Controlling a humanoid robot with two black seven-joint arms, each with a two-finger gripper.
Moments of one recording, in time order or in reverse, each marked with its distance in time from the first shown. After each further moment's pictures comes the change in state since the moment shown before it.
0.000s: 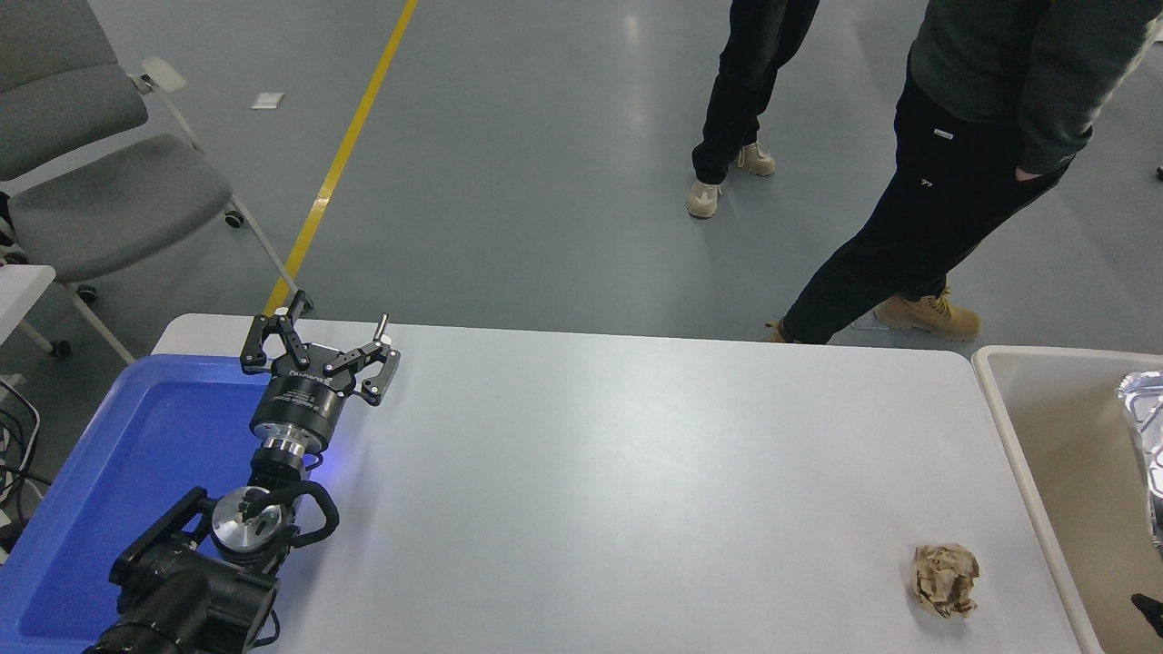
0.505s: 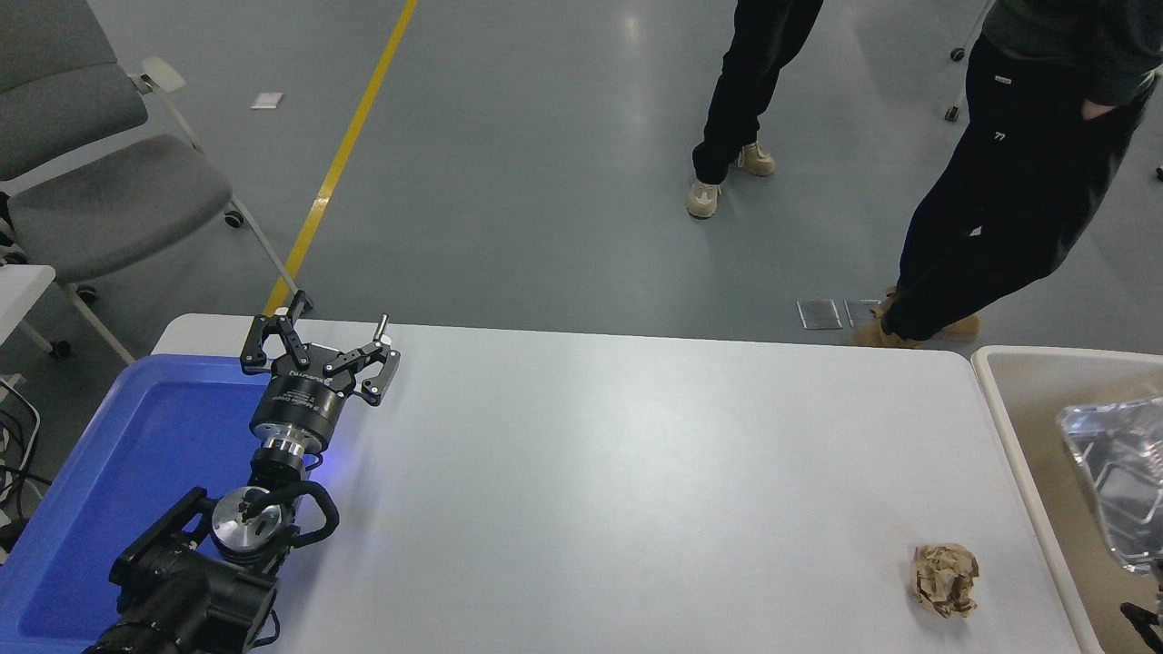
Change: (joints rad) left arm 0.000 0.000 0.000 0.000 0.000 -0.001 0.000; right arm 0.000 0.008 0.007 0.001 0.001 0.009 0.003
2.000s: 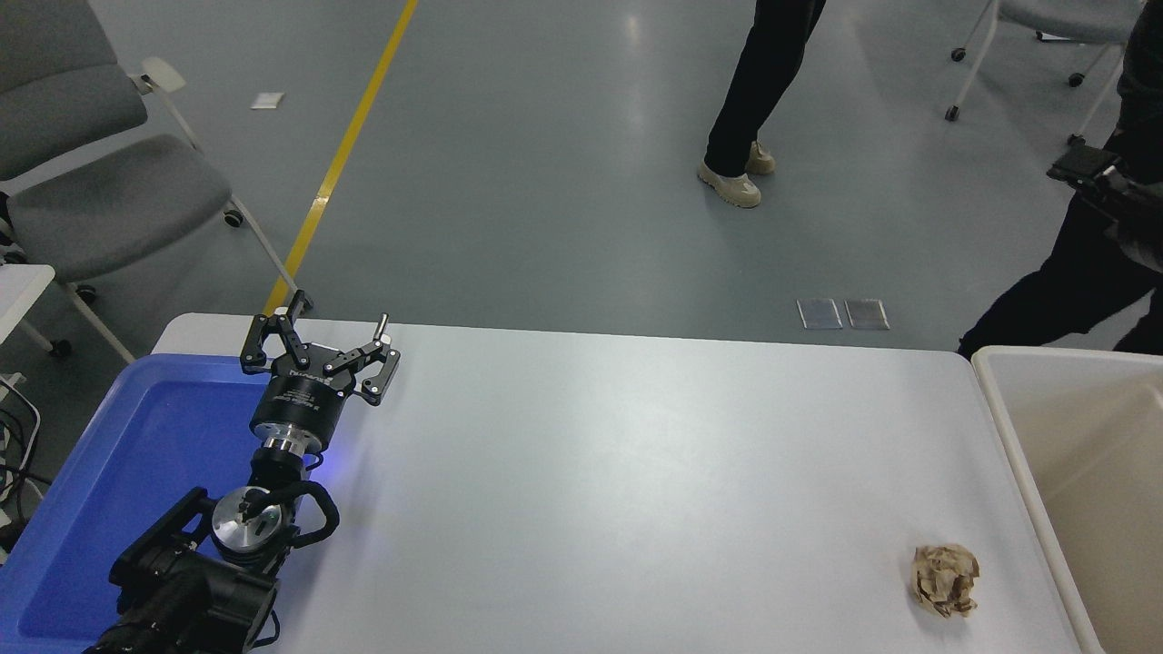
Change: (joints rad) left arm 0.000 0.000 0.000 0.000 0.000 0.001 0.000; right arm 1.131 -0.527 -0.733 1.086 -0.349 0.250 0.007
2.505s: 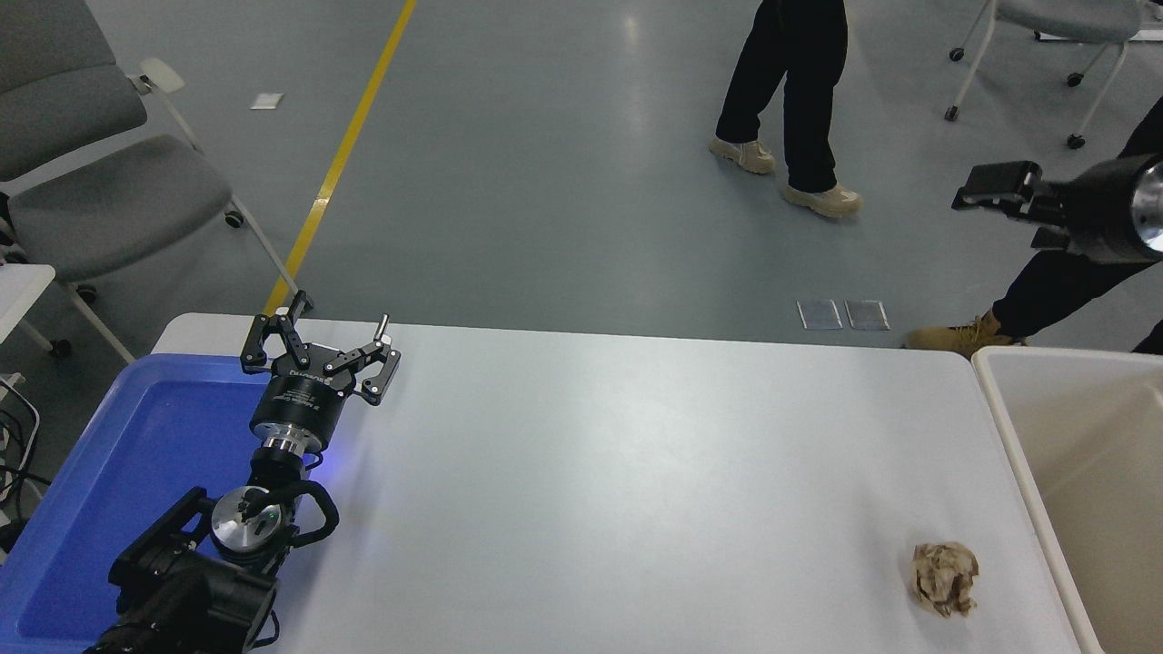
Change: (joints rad) left arm 0.000 0.000 0.000 0.000 0.000 -0.001 0.000; right arm 0.447 0.132 -0.382 0.361 -0.006 0.254 0.000
